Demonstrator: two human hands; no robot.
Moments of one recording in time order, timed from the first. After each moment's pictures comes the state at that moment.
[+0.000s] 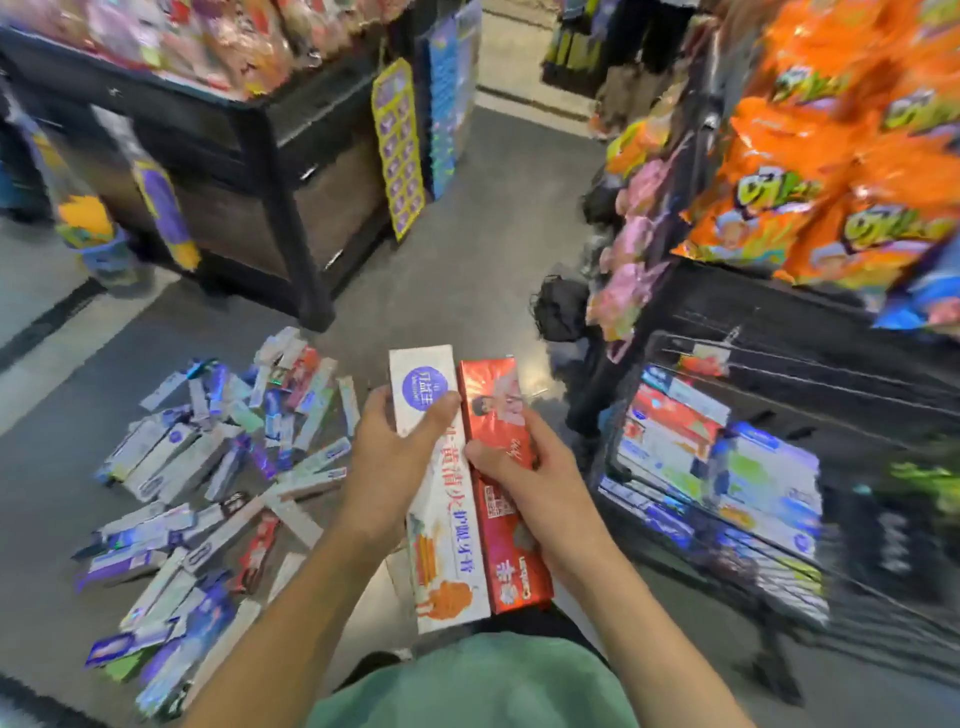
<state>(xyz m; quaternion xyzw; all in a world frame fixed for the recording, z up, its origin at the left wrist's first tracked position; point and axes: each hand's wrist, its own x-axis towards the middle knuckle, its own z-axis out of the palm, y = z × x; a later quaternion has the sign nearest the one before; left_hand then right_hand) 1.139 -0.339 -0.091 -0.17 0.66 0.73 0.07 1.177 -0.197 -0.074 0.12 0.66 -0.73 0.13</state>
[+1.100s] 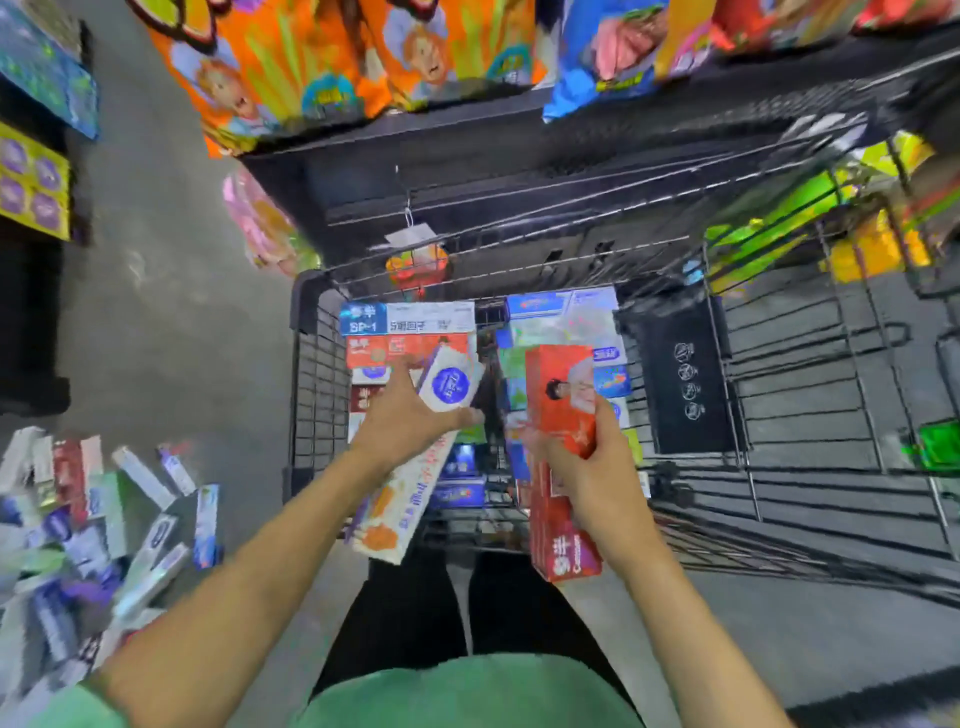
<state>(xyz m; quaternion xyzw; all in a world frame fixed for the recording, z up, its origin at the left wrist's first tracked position) 1.023 0.192 -0.275 0.09 0.83 0.37 0.41 1.200 0.322 -0.239 0.43 0.59 -0.68 -0.05</state>
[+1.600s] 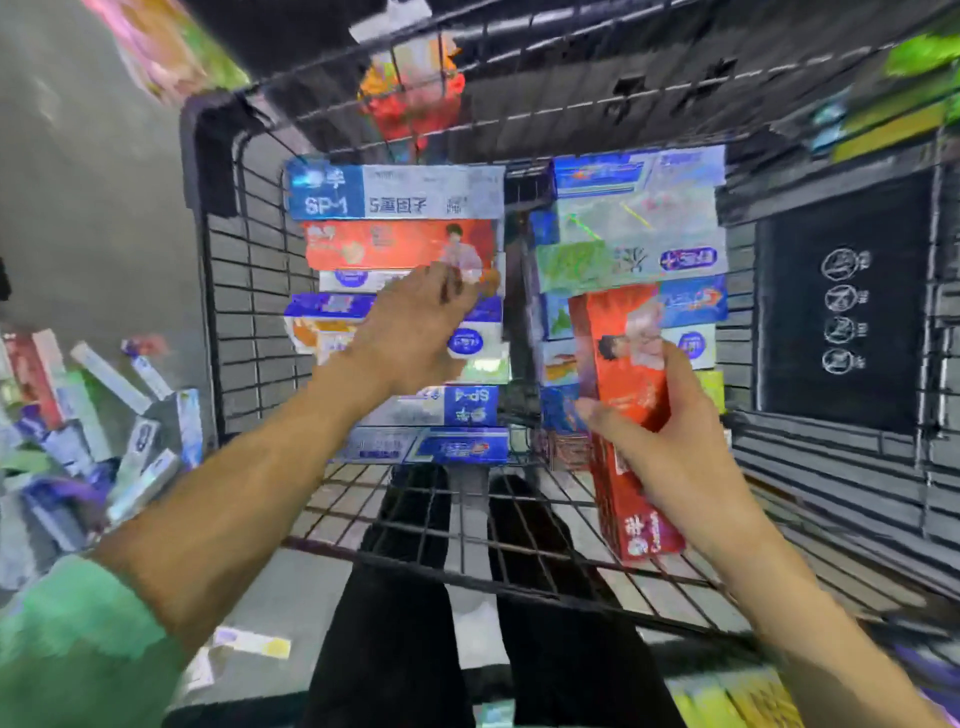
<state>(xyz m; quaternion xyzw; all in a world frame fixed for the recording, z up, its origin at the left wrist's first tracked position) 0.961 0.203 -0.464 0.51 0.83 -0.04 0.24 1.182 0.354 -0.363 0.44 0.64 -0.63 0.05</state>
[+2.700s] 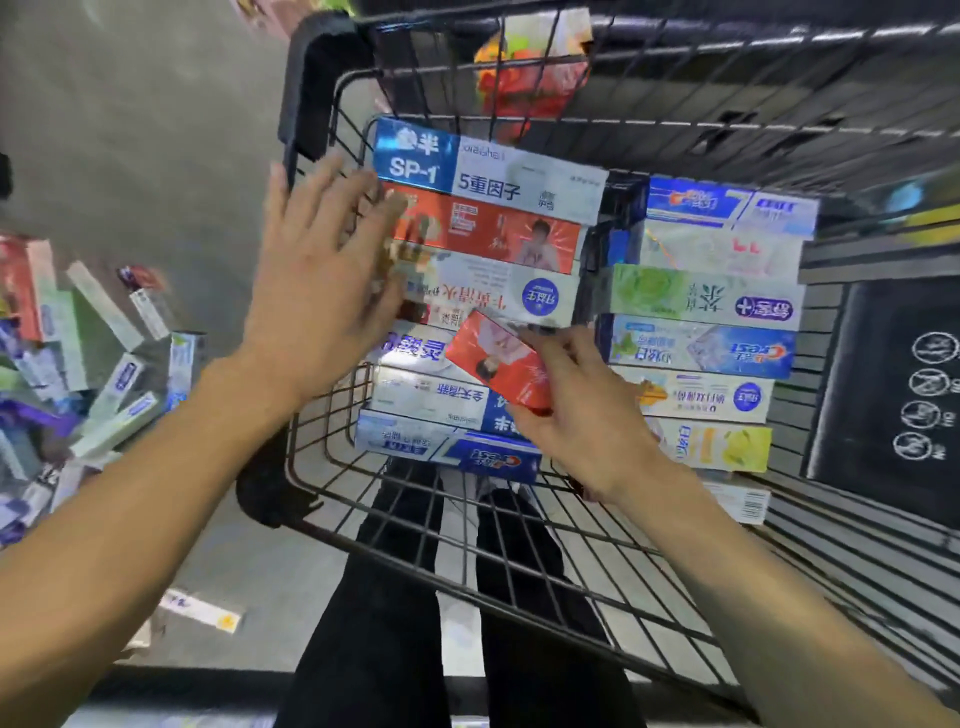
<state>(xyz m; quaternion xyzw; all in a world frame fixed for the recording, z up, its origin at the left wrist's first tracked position) 0.917 0.105 -0.417 0.38 0.92 0.08 0.00 1.092 0.303 -0.432 0.13 0.91 -0.32 0.21</state>
